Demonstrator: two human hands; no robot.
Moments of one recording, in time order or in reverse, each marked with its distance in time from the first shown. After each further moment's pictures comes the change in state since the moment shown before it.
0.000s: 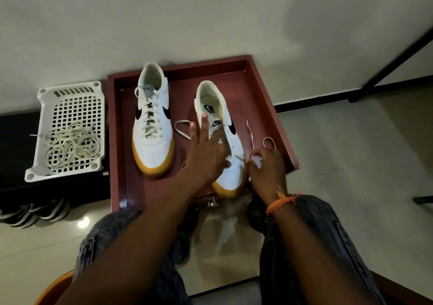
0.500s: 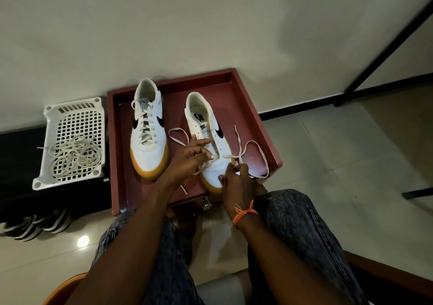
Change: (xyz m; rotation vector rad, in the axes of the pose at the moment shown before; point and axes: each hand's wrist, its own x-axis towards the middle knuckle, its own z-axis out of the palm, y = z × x) left_hand -0.024 -0.021 0.000 -1.265 0.051 -0.179; right_hand -0.052 -0.008 0.034 -0.114 0.014 -0.133
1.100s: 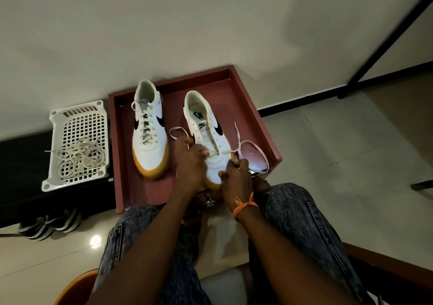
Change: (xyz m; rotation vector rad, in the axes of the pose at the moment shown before) left_hand -0.008 -0.013 0.035 0.529 0.534 0.237; right_hand 0.005 0.005 0.001 0.064 -0.036 0.034
